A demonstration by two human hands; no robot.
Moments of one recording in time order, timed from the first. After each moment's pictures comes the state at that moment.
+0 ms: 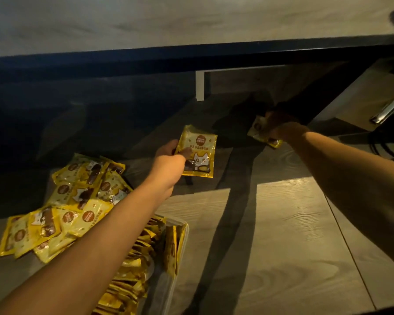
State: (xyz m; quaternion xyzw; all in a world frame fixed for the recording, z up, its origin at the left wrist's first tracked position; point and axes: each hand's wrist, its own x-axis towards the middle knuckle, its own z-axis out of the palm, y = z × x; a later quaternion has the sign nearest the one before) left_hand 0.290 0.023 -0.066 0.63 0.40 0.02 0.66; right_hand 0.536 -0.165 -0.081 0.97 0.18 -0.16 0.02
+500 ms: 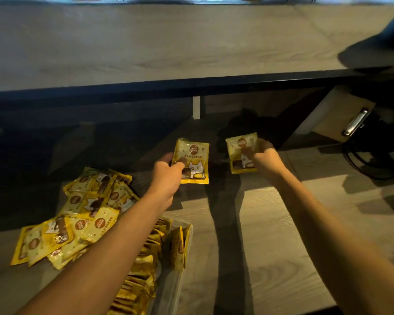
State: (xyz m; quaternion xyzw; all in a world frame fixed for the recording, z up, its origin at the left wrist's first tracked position) left_hand 0.268 0.021 -0.043 0.59 0.40 0.05 0.70; right_hand 0.408 -0.172 -0.041 0.83 0.04 -0.19 -0.52
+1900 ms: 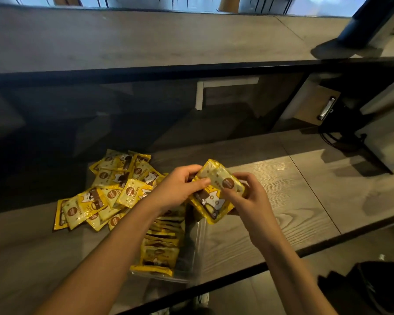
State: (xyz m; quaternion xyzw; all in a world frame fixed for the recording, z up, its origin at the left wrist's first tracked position) left_hand 0.126 0.026 0.004 0.77 0.07 -0.11 0.63; right_hand 0.140 -0.161 0.017 0.73 0.03 -0.16 -0.66
